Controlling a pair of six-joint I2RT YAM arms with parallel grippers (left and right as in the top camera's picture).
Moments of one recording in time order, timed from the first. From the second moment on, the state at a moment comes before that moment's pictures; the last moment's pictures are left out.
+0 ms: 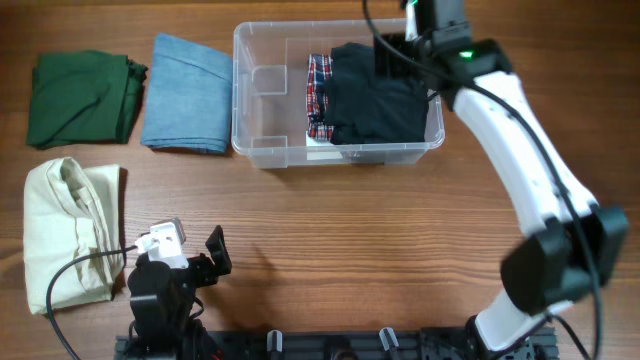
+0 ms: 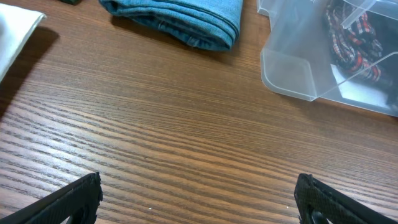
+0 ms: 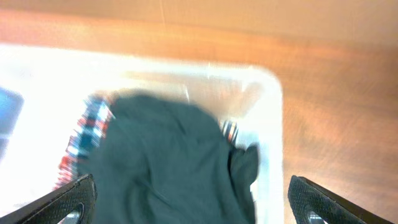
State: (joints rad) left arm 0.07 0.01 0.16 -0.73 0.06 -0.24; right arm 0.29 1.80 1.70 -0.67 0.12 0.10
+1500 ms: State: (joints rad) left arm 0.07 0.01 0.16 -0.52 0.19 -0.52; right arm -0.19 1.75 1.71 -0.77 0.05 0.27
